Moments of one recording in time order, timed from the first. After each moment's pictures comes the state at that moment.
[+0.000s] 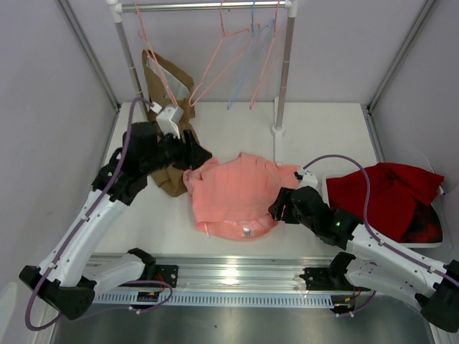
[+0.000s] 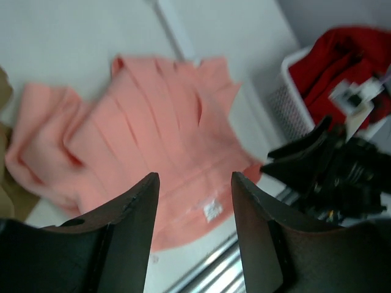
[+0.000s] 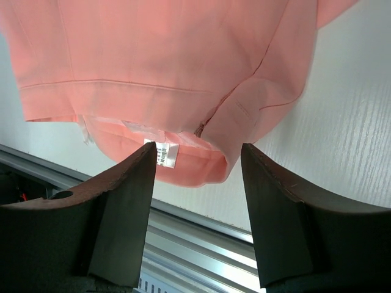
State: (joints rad) left arm -0.48 1.02 1.15 -0.59 0.28 -0.38; right arm 0.87 0.85 0.59 -0.43 0.27 0.80
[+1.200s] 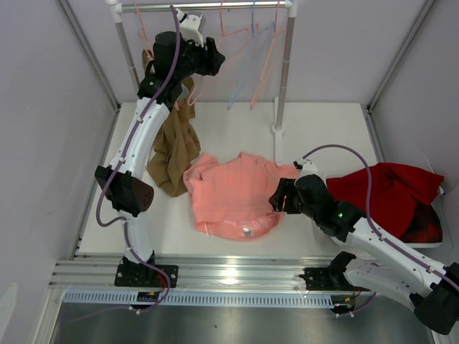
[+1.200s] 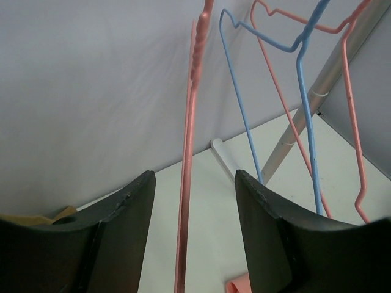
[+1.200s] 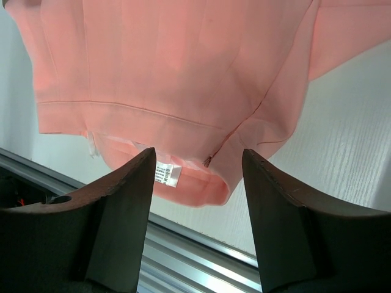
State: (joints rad) left arm -0.33 1.97 2.28 -0.38 0.22 -0.08; right arm 0.77 0.89 0.70 -0.43 0.18 0.64
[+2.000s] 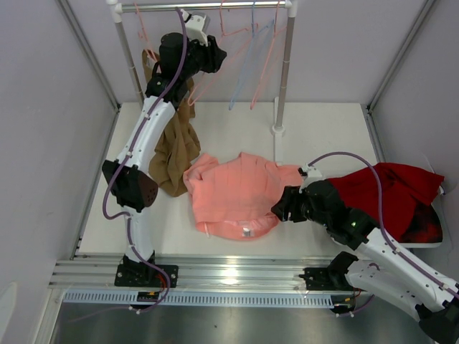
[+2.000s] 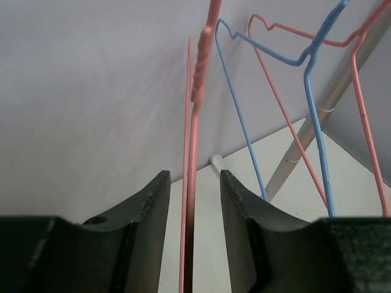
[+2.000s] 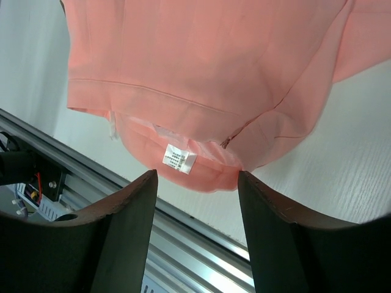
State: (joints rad) left arm -0.33 2.04 2.30 -0.26 0.25 -0.08; right arm 0.76 0.75 0.68 -0.52 0.03 0.59
